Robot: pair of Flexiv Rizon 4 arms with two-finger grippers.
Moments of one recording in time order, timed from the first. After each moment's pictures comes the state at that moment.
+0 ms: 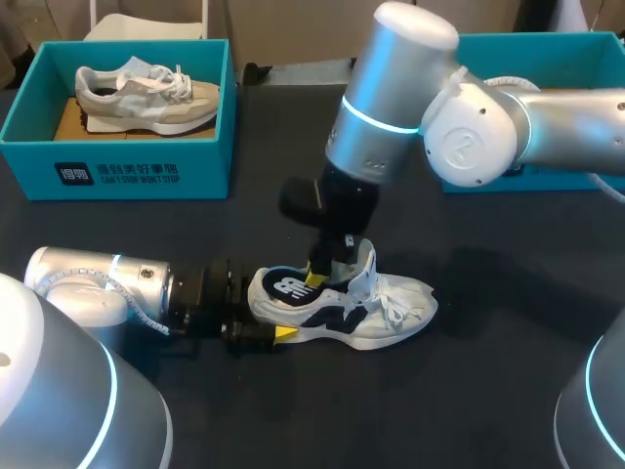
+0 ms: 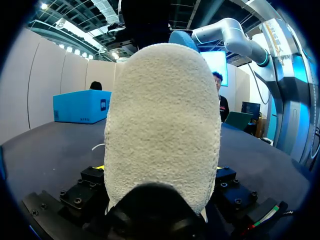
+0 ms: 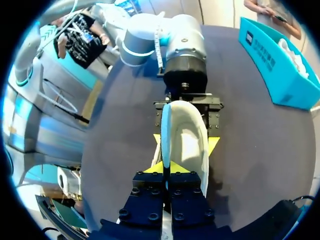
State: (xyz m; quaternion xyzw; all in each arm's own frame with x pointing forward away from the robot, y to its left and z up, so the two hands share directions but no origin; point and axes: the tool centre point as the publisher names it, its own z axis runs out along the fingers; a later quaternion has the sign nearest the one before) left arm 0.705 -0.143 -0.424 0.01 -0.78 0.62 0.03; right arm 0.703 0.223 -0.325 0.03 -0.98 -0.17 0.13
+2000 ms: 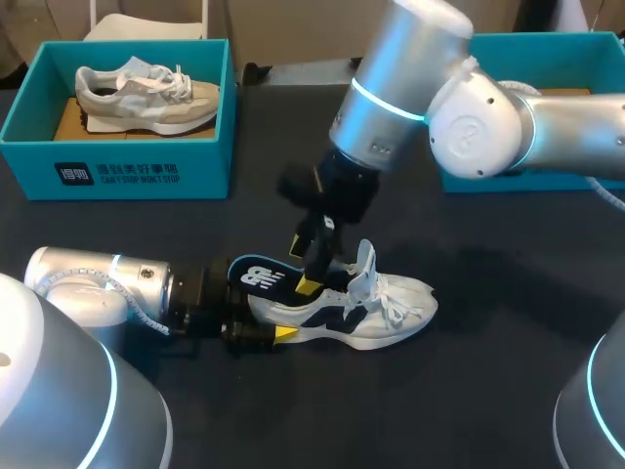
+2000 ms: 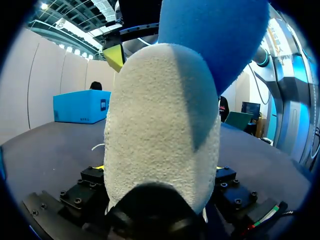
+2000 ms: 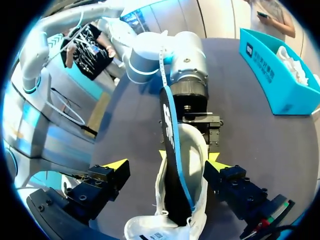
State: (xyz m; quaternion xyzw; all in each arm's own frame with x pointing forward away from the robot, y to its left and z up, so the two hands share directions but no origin) left arm 0.705 -0.143 -0.424 0.01 -0.78 0.62 0.03; right arm 0.704 0.241 -0.306 0.02 -0.96 -0.23 0.16
